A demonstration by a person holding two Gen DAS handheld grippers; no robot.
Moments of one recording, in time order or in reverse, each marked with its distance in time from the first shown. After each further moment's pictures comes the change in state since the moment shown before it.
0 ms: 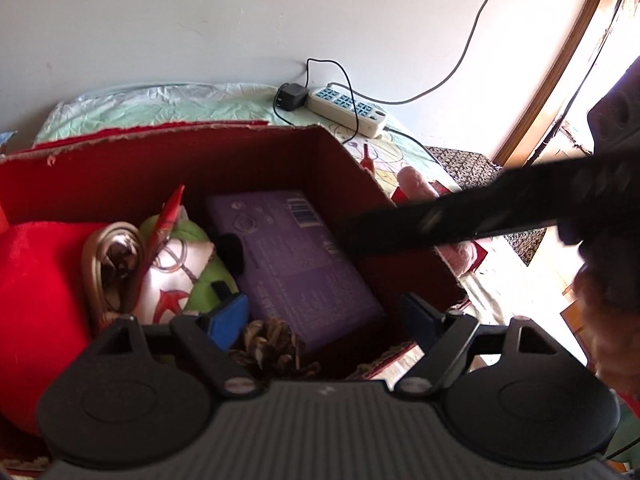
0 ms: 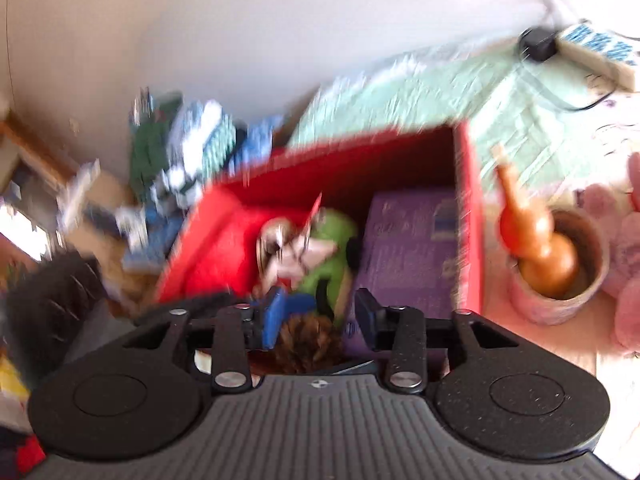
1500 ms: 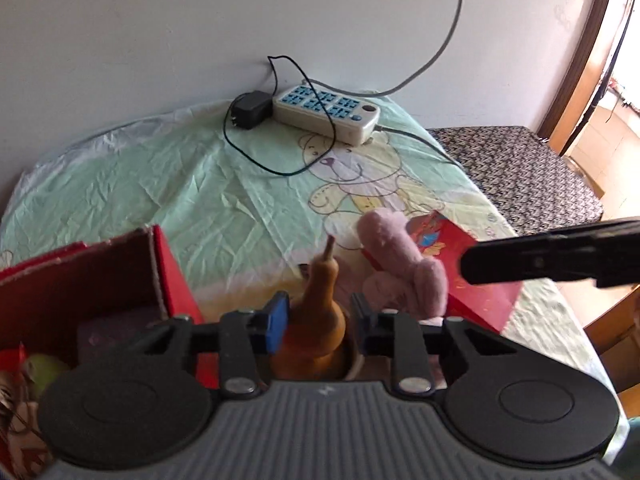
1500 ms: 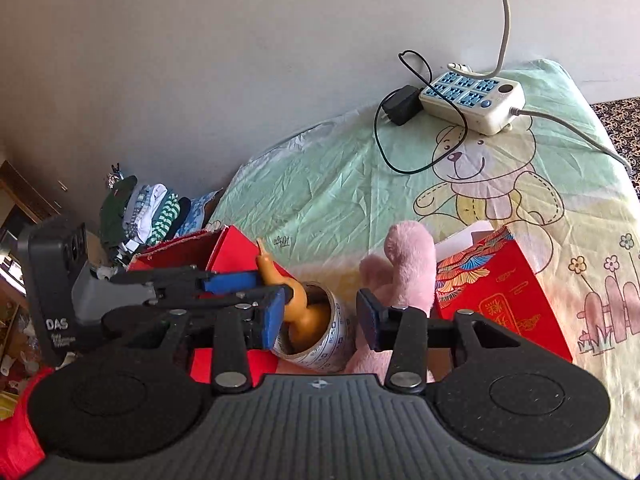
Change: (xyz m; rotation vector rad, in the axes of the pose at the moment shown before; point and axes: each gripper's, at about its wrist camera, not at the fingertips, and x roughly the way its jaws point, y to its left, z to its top) left arm 0.113 -0.130 0.088 0.103 0.084 0.179; right arm -0.101 -0.169 0.050 -0.002 -0.044 -0.026
